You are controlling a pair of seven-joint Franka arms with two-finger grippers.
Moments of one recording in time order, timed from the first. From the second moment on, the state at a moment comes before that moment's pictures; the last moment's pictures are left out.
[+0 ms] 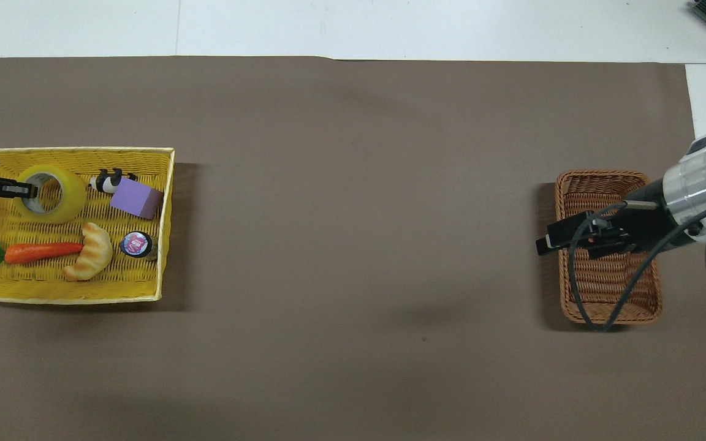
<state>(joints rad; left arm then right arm) 0.16 0.38 0.12 -1.83 -0.10 2.35 0.53 -0.06 -0.03 0.07 -1.76 0.36 1.53 0.01</state>
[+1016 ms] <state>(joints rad) -0.26 0.20 0.09 -1.83 -0.11 2.19 -0.15 0.02 -0.01 0.07 -1.90 0.73 1.59 -0.10</state>
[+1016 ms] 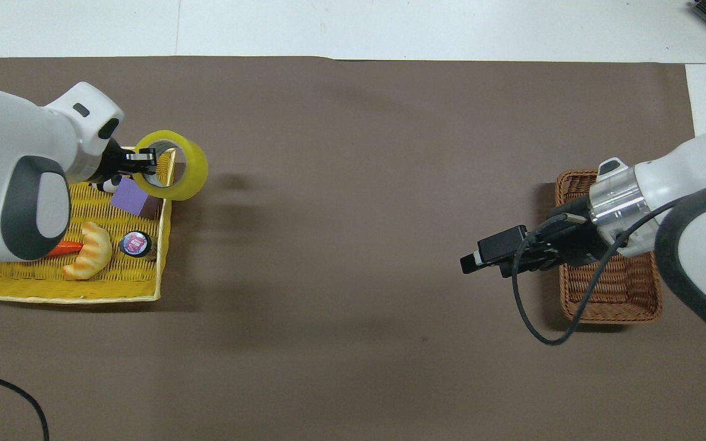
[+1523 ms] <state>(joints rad) -0.42 0.26 0.09 -1.85 -0.13 2.30 -0.33 0.19 0.08 0.08 -1.99 0.95 1.87 -0.18</state>
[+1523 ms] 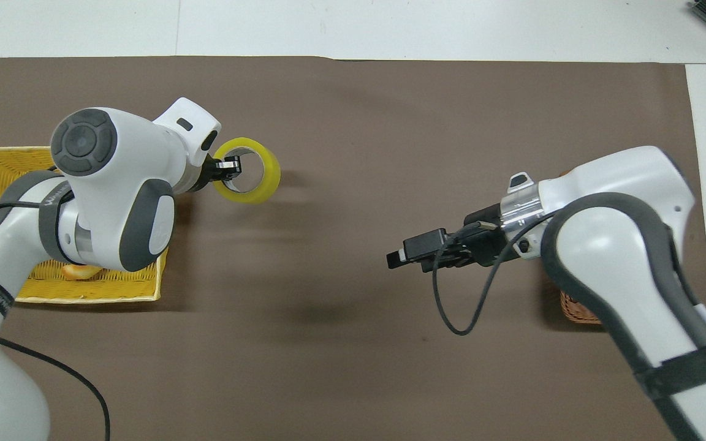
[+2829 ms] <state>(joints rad) -0.63 0.21 0.09 -1.94 -0.27 2.32 -0.39 0.37 0.26 0.07 -2.00 1.12 2.34 -0.14</state>
